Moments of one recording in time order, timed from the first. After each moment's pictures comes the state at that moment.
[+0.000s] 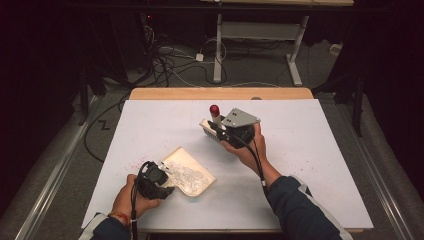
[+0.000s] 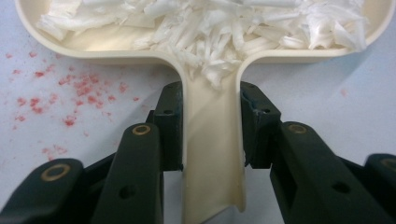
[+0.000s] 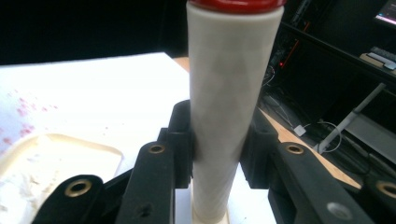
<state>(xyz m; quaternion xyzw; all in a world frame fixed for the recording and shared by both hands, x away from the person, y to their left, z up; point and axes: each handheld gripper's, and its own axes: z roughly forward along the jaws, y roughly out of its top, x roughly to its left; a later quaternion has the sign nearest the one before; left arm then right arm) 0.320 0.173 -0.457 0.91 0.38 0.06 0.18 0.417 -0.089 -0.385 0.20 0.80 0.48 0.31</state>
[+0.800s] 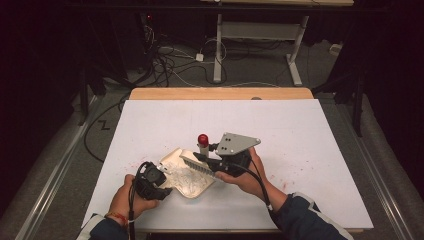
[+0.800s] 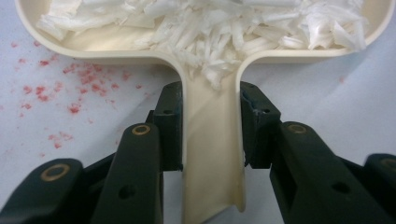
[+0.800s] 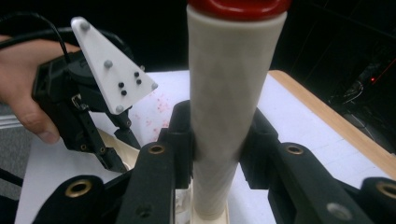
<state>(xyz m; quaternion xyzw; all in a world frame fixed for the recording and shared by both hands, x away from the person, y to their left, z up) 0.317 0.175 -0.455 0.91 0.38 0.06 0.17 0.339 -0.082 -0.369 0.11 0.82 0.52 0.19</state>
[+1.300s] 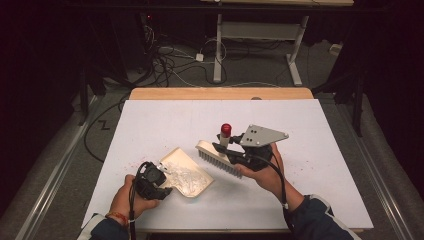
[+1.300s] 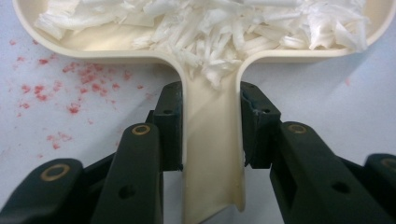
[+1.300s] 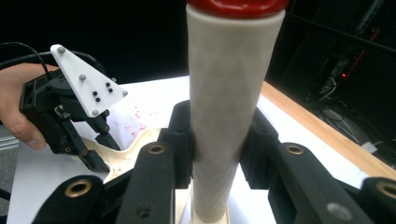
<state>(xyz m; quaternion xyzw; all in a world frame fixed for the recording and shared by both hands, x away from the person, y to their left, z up) 0.319 0.175 -0.456 0.91 0.38 0.06 0.17 0.343 -0.126 -0.354 0.16 0.80 0.54 0.21</state>
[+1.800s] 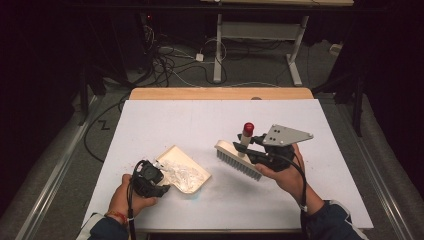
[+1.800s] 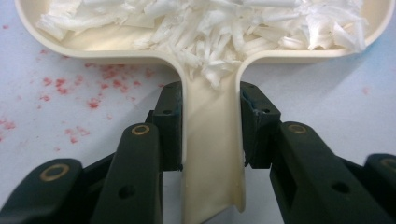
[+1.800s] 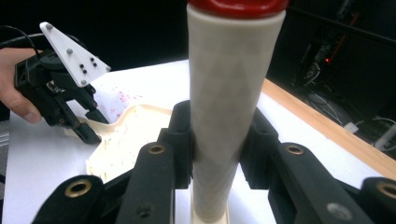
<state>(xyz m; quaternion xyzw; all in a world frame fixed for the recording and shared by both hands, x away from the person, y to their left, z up) 0.323 0.184 -0.458 0.89 0.41 0.07 0.19 0.340 -0.173 -0.351 0.19 0.80 0.52 0.21</state>
